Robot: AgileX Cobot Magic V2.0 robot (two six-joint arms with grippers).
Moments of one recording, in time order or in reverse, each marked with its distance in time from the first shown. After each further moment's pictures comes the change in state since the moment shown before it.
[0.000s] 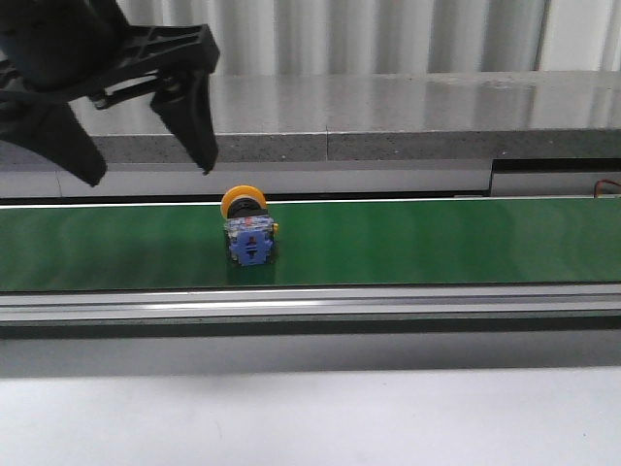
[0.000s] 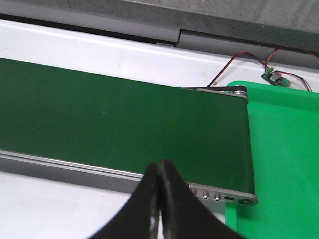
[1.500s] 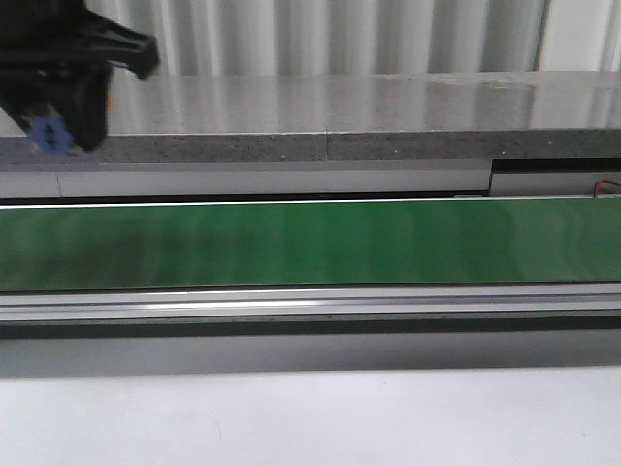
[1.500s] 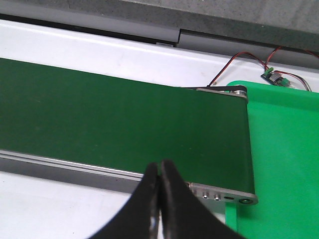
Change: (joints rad) left arm 0.064 -0.027 -0.100 0.342 0.268 -0.026; right arm 0.000 0.000 0.000 0.000 0.000 0.000
